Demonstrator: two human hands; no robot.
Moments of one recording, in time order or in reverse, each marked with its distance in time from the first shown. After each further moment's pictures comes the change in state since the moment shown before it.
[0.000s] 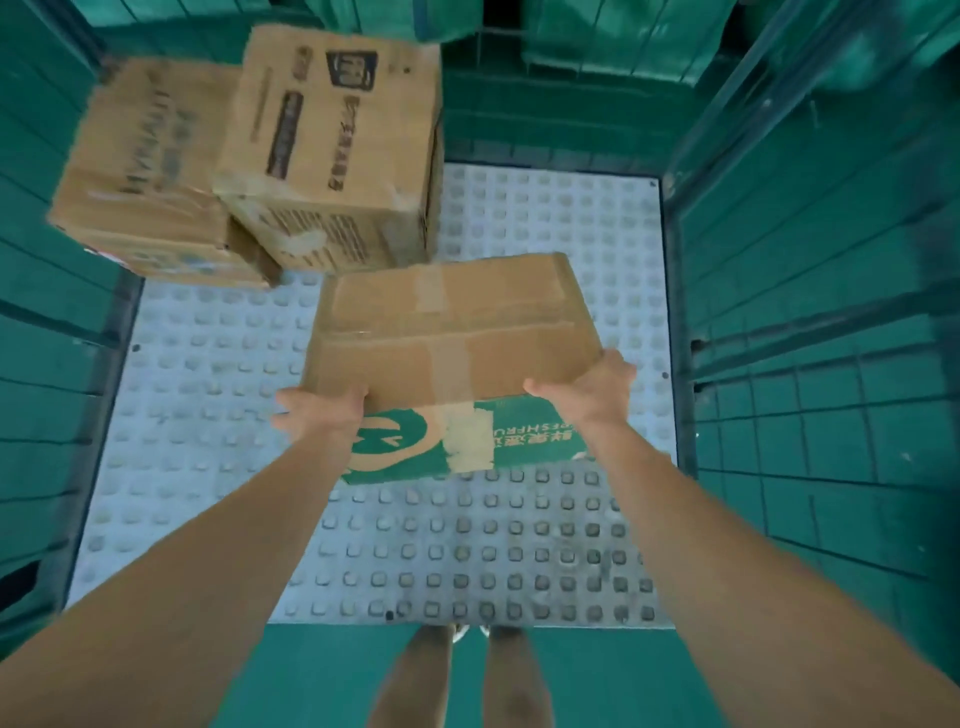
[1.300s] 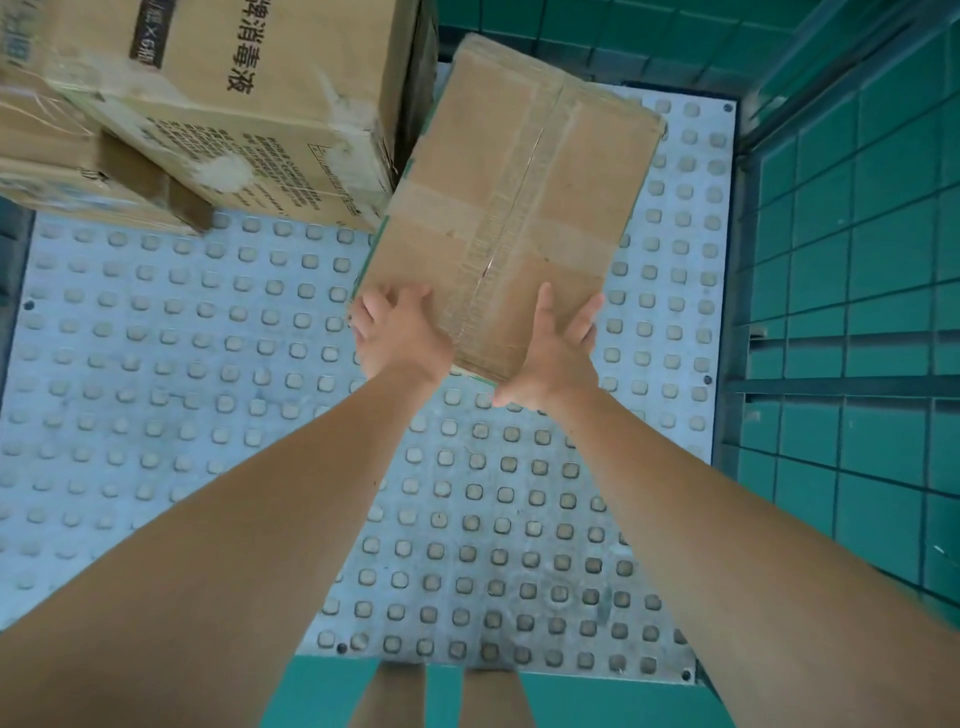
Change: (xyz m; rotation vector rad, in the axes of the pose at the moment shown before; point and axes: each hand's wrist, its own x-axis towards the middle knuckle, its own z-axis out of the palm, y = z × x) left_hand 0.024 0.072 0.173 0.554 -0.170 0.567; right_hand 0.145 -0.003 0.080 -0.583 -0.349 -0.194
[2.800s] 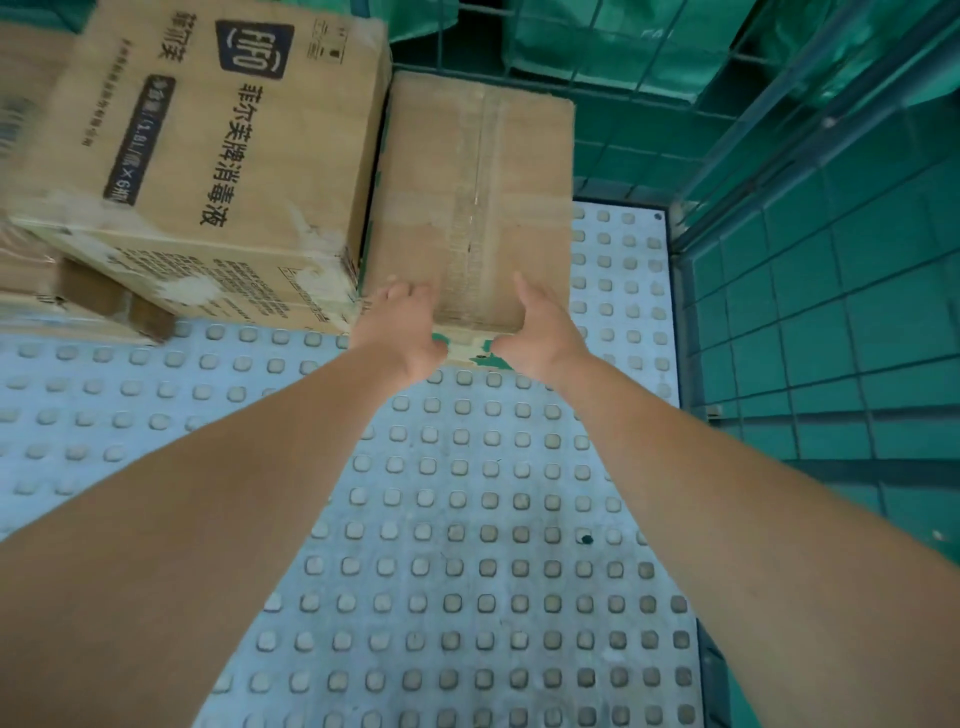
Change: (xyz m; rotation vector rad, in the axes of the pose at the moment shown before) left_hand 0.078 0.066 -0.053 0.271 -0.081 0.454; right_hand 0.051 -0.043 -0.099 0.208 0.192 -0.175
